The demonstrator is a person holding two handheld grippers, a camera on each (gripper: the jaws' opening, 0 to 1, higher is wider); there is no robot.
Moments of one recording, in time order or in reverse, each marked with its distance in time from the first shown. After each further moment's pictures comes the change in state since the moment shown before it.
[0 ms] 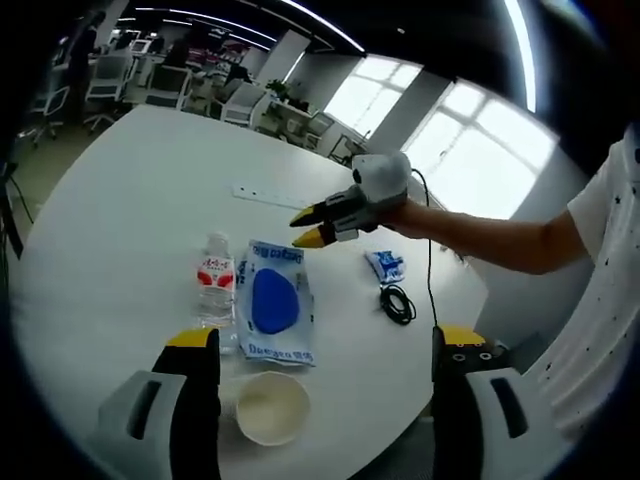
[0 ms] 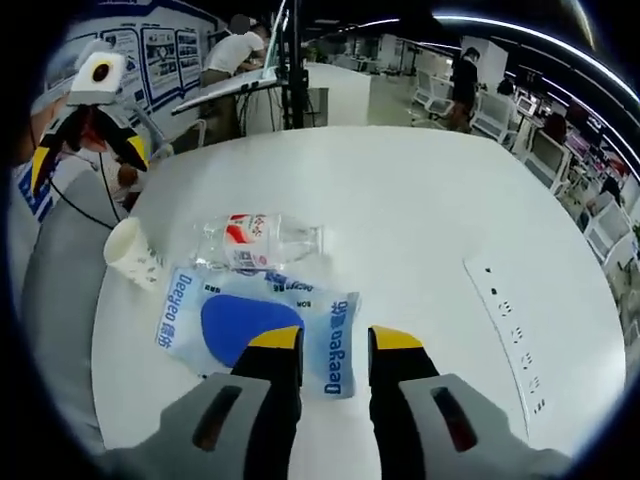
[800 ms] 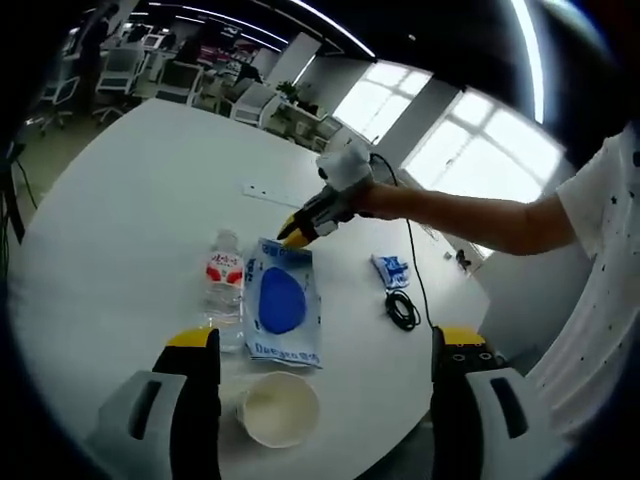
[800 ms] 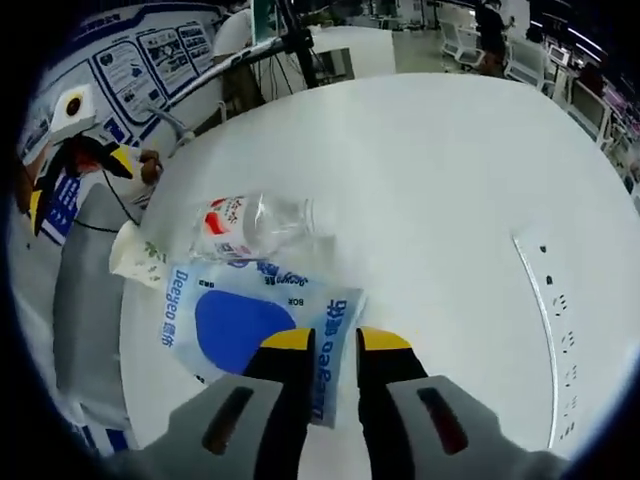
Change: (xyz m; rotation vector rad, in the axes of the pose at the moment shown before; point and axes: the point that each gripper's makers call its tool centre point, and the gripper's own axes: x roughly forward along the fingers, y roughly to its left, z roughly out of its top) left arm 0.002 0.013 -0.002 -0.044 -0.022 0.016; right arm 0.043 -0.006 -0.009 0.102 0.178 0.235
